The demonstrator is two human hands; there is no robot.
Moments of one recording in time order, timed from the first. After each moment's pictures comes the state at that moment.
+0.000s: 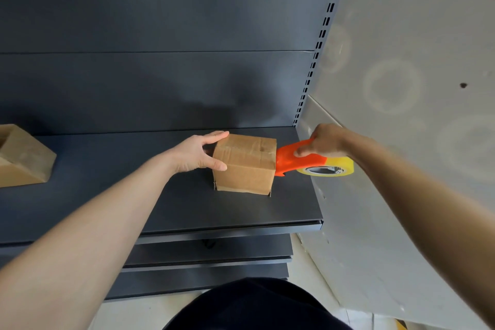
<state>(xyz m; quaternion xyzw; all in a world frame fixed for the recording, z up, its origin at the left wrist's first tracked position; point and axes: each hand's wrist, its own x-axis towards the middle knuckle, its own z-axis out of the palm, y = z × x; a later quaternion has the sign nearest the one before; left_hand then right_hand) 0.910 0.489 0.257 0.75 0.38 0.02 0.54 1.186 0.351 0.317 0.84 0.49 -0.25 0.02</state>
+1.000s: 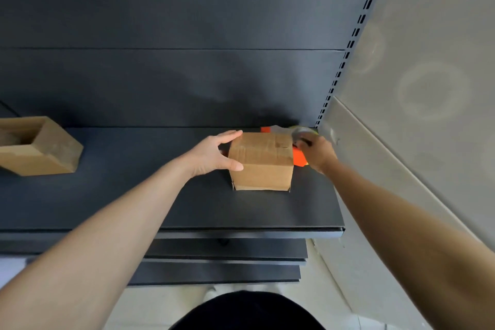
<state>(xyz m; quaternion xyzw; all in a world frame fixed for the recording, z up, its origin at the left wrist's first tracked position) 0.896 0.483 0.259 0.74 0.40 0.06 0.54 1.154 0.396 0.220 0.83 0.41 -0.26 -0.27</state>
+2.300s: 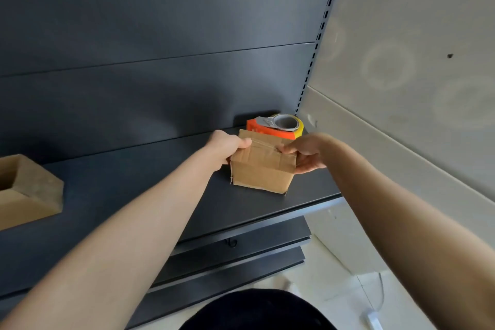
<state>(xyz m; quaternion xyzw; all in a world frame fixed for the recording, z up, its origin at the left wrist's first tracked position) 0.910 0.490 0.271 0.60 0.51 0.08 0.61 1.059 0.364 0.303 0.76 0.11 -0.56 -0.32</state>
